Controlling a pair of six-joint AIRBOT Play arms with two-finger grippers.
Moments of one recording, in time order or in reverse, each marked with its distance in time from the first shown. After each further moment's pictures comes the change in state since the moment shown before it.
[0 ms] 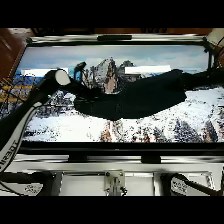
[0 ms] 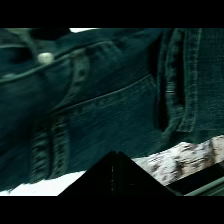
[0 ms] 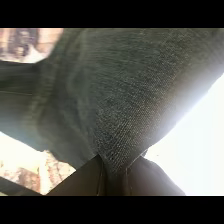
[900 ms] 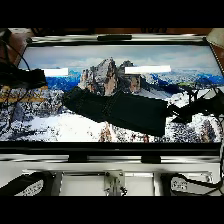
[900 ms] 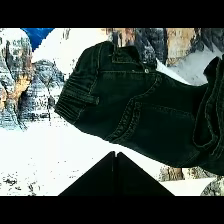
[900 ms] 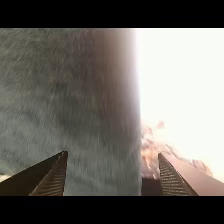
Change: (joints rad) left arm 0.295 0.429 0.026 0.290 -0.292 0.024; right arm -0.042 -0.127 -0.438 -0.165 -0.088 0.192
